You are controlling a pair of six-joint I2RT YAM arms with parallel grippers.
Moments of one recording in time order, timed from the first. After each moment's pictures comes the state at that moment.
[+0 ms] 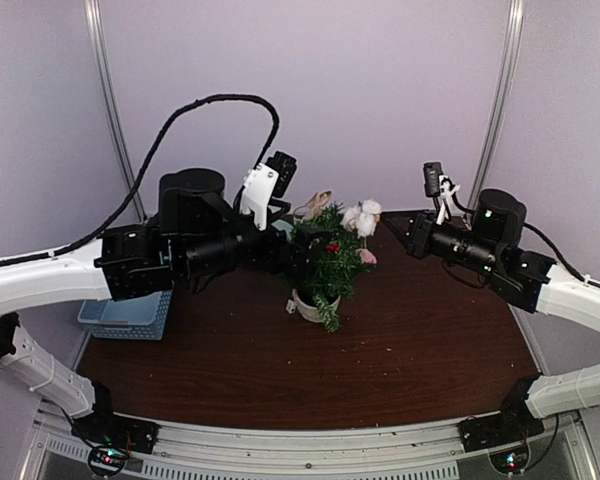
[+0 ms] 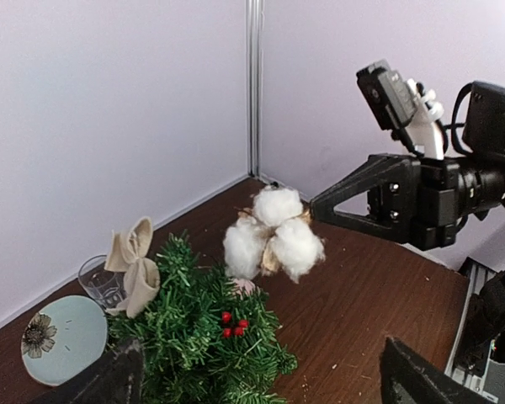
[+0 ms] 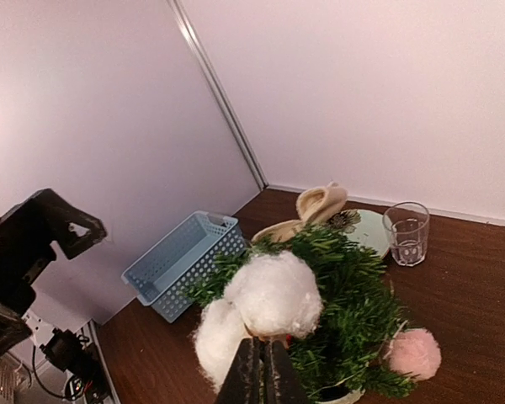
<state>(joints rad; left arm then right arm) -1.17 1.40 1.27 -0.06 -0.27 -0.07 0.69 1.07 0.84 0.17 -0.20 0.38</state>
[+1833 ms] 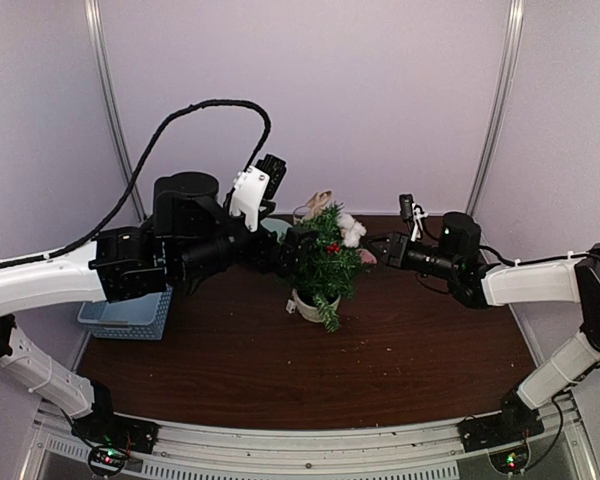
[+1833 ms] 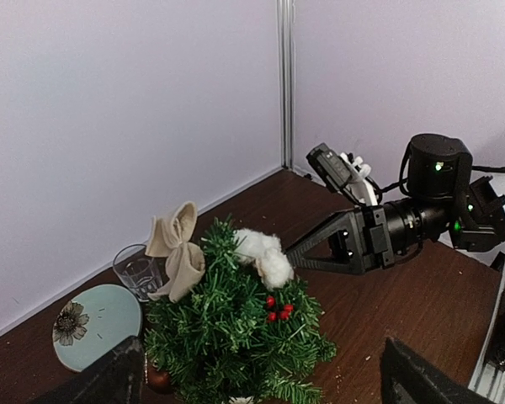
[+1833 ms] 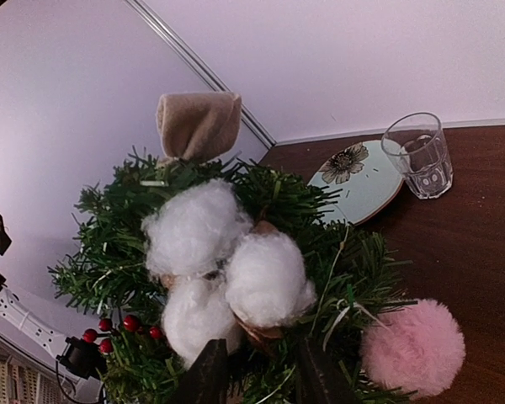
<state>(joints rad) -1.15 1.34 1.23 -0.09 -0.35 -0.04 0.48 1.48 0.72 0.67 -0.50 0.65</state>
